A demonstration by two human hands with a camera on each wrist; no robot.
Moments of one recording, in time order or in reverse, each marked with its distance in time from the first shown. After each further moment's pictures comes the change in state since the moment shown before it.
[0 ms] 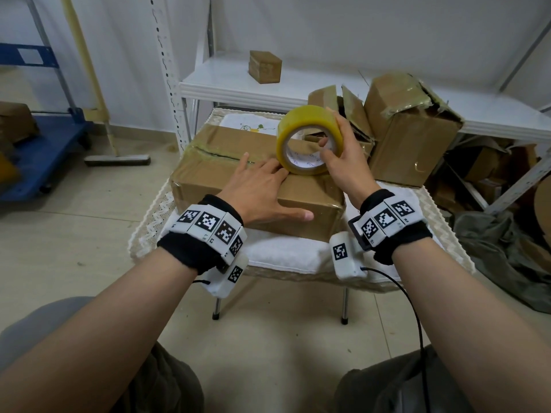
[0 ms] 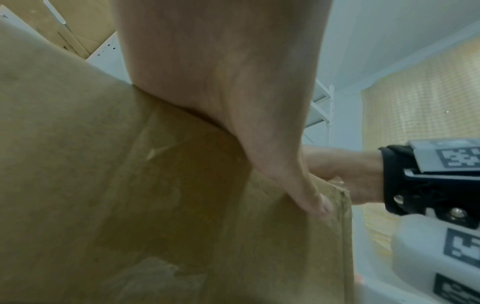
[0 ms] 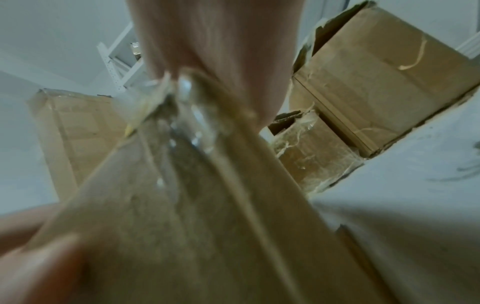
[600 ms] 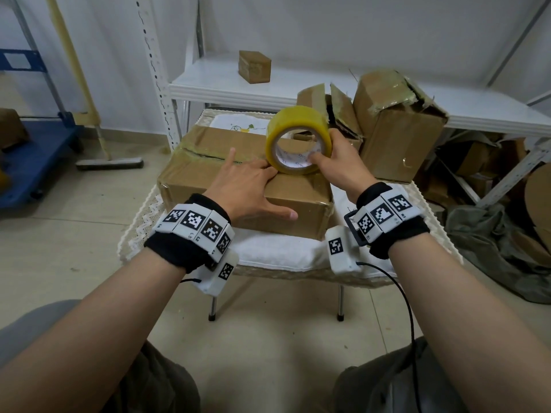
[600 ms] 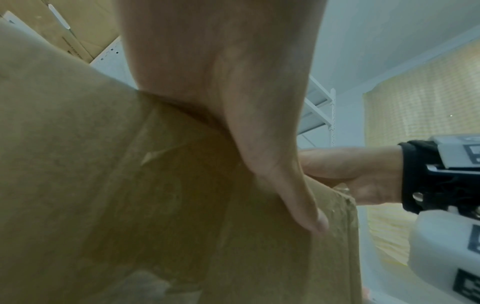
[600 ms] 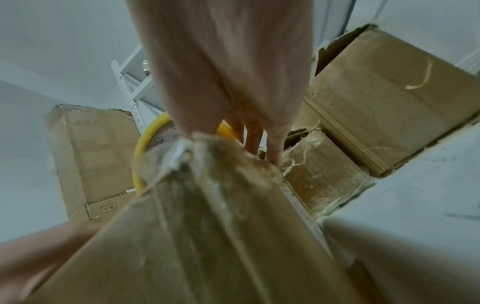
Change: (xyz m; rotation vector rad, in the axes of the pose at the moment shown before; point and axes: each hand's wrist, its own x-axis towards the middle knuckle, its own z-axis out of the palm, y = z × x) left_hand 0.001 -0.001 -0.005 0.044 -0.019 -0.002; right_hand -0.001 -0.005 -0.012 -0.180 -0.050 0.157
